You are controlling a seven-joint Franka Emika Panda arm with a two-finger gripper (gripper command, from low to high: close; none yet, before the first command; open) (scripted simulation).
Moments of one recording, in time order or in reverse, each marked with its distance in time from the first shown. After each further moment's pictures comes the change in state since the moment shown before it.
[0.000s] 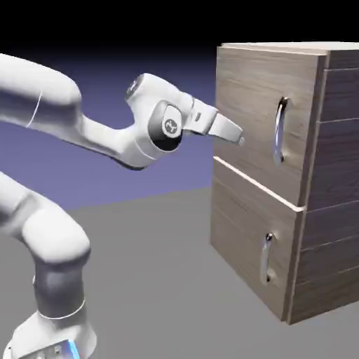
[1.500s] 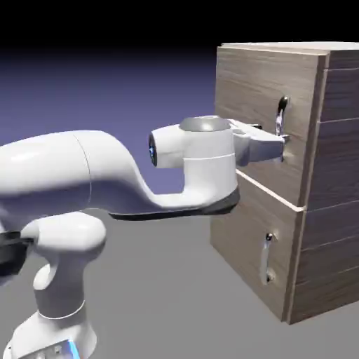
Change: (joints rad) arm 0.704 -0.270 -0.723 0.344 -1.709 -0.133 1.187
